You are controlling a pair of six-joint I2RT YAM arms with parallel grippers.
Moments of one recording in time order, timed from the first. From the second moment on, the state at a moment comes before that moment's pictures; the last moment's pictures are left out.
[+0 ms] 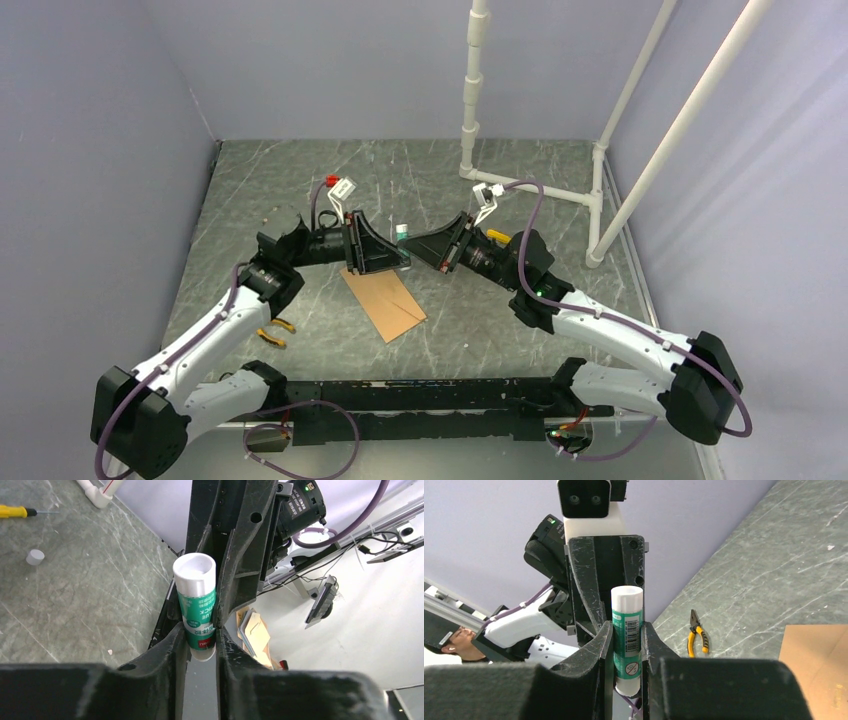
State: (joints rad) left arm -0.51 1.01 0.73 0.35 0.91 -0.90; right arm 0.84 1.07 0.68 0.60 -0.26 0.92
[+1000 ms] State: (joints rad) left arm -0.51 1.10 1.00 -0.23 1.02 -0.38; right arm 0.85 1.07 1.00 -0.08 -0.20 0.70
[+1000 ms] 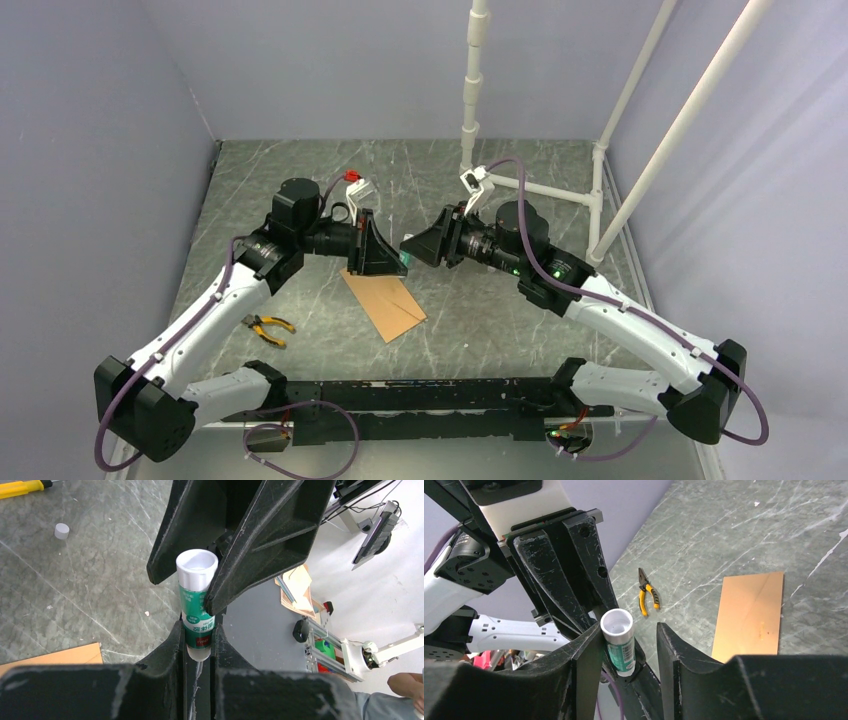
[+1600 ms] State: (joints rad) left arm -0.51 1.10 1.00 -0.27 1.02 -0.38; right arm 0.84 1.11 1.01 -0.06 -0.26 0.72
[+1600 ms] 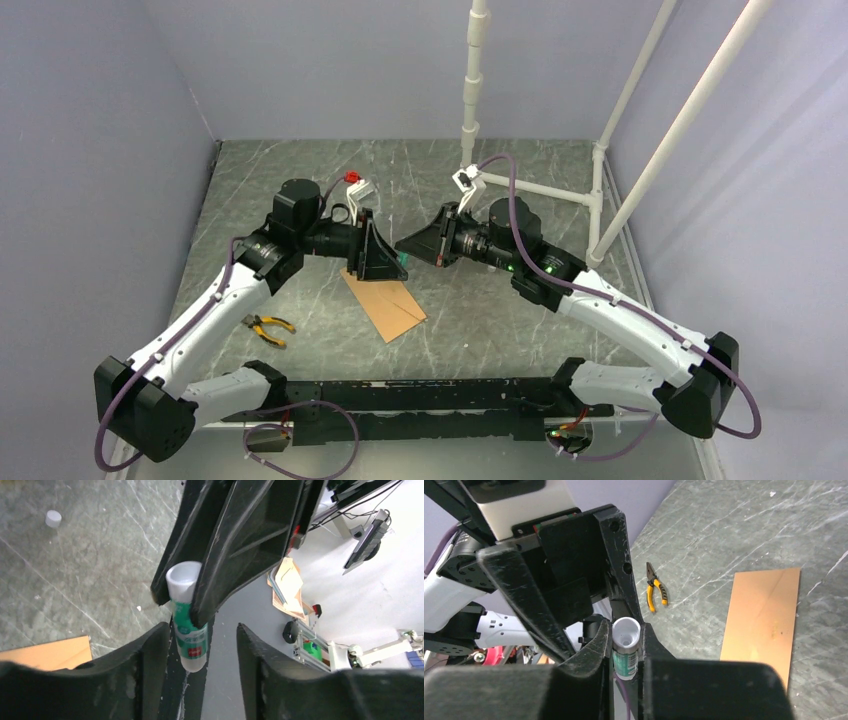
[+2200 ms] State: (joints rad) left arm -0.51 1.14 0.94 -0.01 1.00 -0.61; right arm 0.82 1.11 0.97 0.01 -0.25 0.81
